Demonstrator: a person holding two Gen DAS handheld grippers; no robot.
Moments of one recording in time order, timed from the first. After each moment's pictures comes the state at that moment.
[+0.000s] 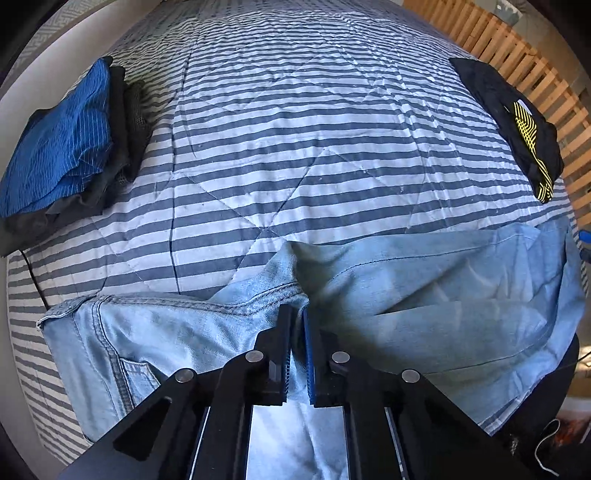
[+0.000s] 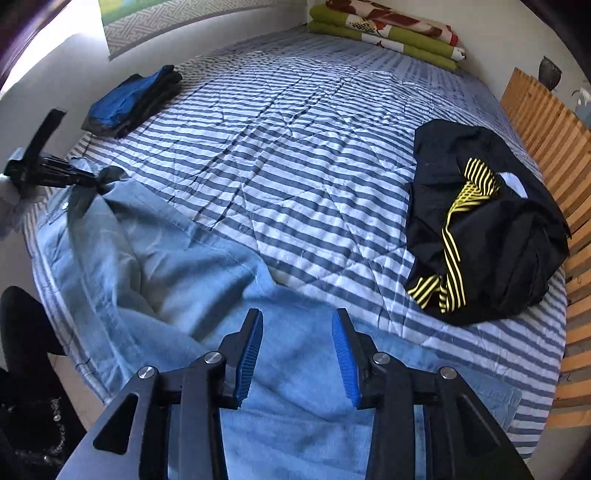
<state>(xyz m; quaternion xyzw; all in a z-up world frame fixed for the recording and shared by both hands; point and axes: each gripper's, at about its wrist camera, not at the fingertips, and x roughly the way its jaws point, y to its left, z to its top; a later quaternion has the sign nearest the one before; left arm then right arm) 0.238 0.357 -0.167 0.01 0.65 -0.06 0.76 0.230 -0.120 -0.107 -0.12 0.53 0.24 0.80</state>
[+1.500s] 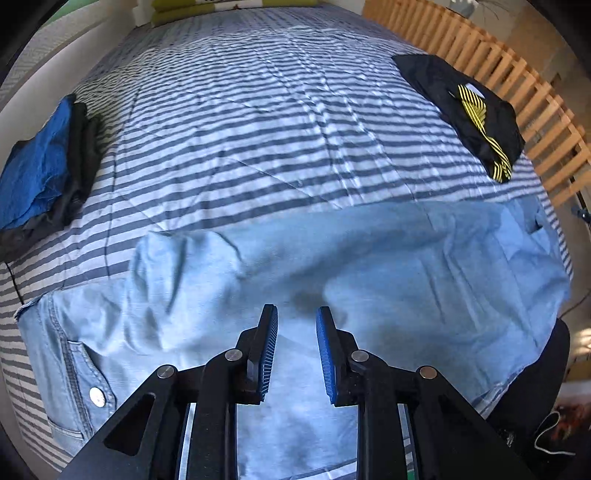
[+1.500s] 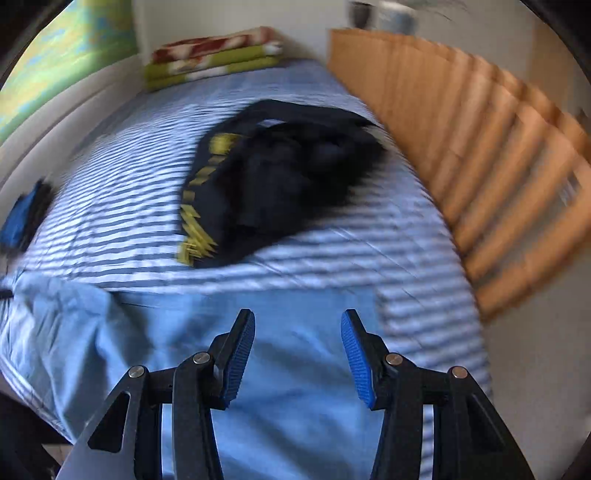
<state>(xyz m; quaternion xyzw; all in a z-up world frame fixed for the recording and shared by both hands) 0.198 0.269 -0.153 0.03 0.61 -0.12 0.78 0.187 -0.354 -0.096 0.05 0.50 -0.04 0.87</state>
